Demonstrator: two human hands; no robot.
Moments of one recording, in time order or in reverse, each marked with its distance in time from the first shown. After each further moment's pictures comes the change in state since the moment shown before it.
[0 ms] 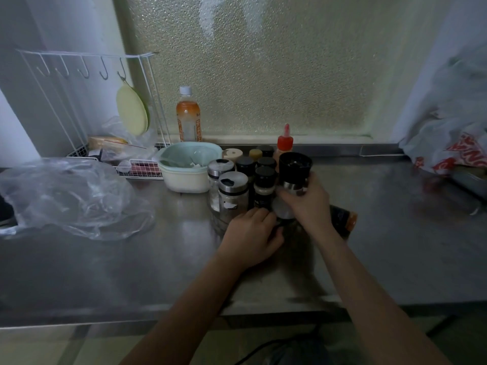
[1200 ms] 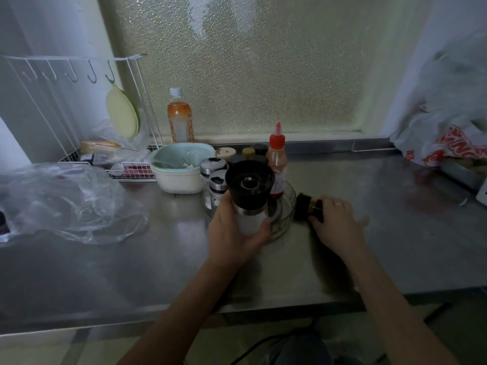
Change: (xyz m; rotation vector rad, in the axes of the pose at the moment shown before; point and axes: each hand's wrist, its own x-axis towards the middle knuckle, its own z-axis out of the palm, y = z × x) left_hand -0.010 0.018 -0.028 -0.442 0.326 -0.410; right_hand -0.016 0.047 -0.054 -0.835 -0.210 0.121
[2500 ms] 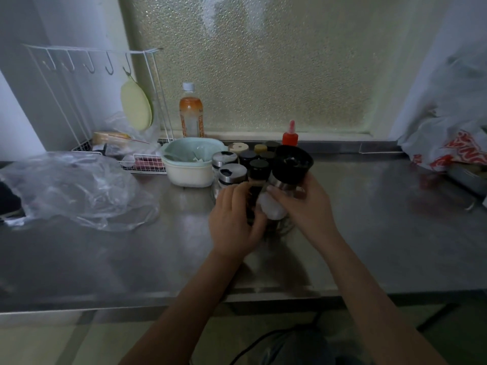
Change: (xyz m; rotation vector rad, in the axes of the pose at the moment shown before) left_hand 0.006 -0.008 -0.006 0.259 0.137 0.199; right_hand -0.030 -0.086 -0.023 0.981 0.152 -0.245
